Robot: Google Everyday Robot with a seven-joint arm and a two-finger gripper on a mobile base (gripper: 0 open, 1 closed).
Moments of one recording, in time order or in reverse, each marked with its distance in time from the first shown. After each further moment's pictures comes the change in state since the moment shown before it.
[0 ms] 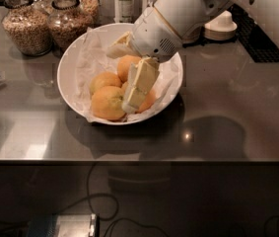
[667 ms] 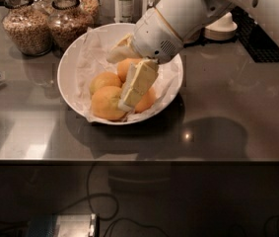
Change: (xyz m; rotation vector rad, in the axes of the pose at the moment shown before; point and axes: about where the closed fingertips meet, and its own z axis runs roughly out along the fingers) arm 0.001 -0.002 0.002 0.022 -0.007 -0.001
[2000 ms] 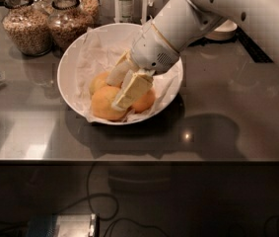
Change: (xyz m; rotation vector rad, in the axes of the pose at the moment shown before) arm 0.021 0.000 0.020 -0.025 0.022 0.027
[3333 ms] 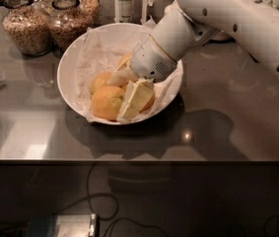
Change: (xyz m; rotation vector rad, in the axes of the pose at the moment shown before) arm 0.018 -0.003 0.019 -0.021 0.005 0.018
